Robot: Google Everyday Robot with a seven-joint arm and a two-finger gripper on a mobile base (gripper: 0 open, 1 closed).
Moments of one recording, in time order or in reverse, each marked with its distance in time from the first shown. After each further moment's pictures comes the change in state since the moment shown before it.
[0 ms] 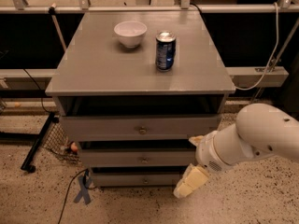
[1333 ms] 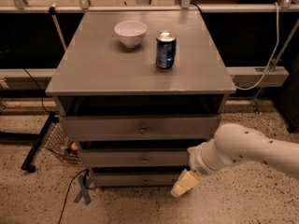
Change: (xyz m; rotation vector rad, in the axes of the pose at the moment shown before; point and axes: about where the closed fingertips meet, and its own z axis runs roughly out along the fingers) arm 0.061 -0.047 0.097 0.021 0.073 0.080
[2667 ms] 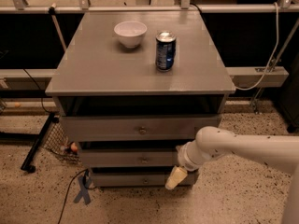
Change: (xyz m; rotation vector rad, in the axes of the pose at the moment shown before) arm 0.002 -0.055 0.107 -0.012 0.000 -0.135
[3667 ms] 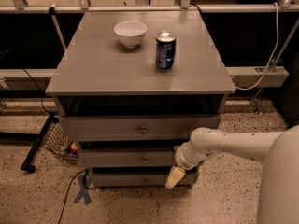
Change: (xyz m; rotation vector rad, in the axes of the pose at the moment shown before) arm 0.010 -0.019 0.036 -0.003 0.042 -0.060
